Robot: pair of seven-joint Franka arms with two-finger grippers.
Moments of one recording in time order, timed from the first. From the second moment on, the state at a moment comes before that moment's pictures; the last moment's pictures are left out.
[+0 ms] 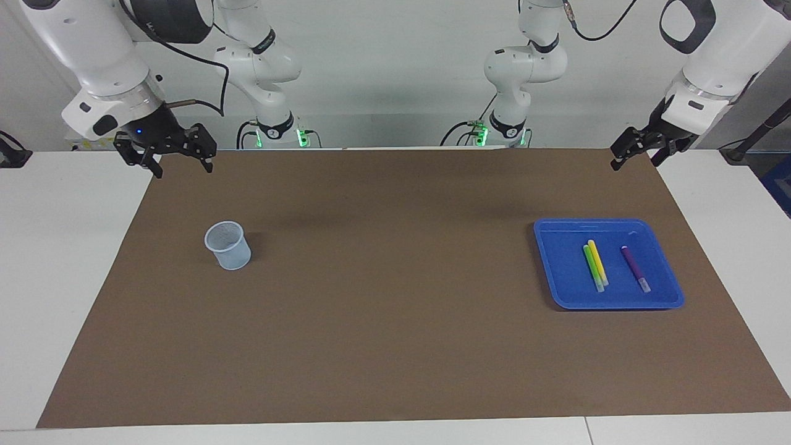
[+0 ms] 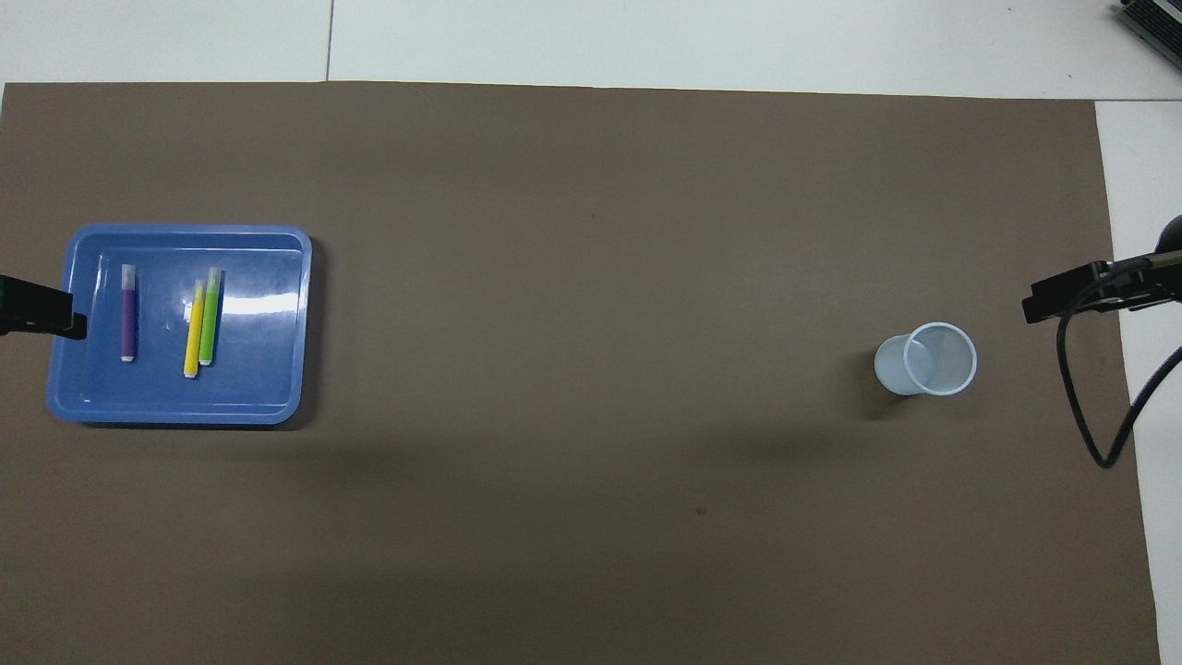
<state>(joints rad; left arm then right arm) 0.01 -0.05 0.06 -1.66 -0.02 1.57 0.02 0.01 0.03 -0.04 -1.53 0.01 1.50 -0.13</state>
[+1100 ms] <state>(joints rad) 0.01 -0.05 0.08 -1.66 -0.02 1.56 0.02 0.01 0.03 -0.04 -1.53 0.01 1.50 -0.13</state>
